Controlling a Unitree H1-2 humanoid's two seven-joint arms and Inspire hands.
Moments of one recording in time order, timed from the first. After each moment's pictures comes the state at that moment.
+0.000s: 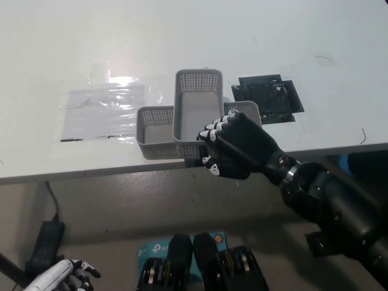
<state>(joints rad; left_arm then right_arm) 0.03 0.55 -0.21 -0.11 0.32 0.32 -0.38 -0.73 -0.29 0.65 0.51 -0.89 -0.45 -0.32</state>
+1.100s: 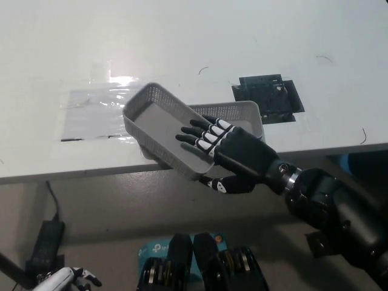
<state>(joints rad) 0.06 0.54 -0.21 -0.11 0.32 0.32 -0.38 -0.67 -0.30 0.58 0.38 -0.88 -0.42 -0.08</state>
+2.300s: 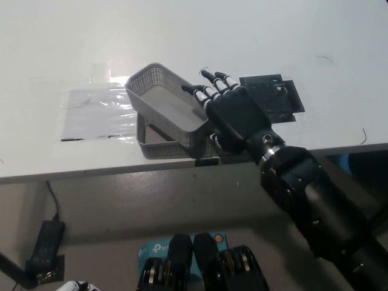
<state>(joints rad) 0.11 0.51 -0.21 -0.11 0.32 0.31 -0.37 -0.70 -0.18 0.50 0.22 -1.11 0.02 0.09</state>
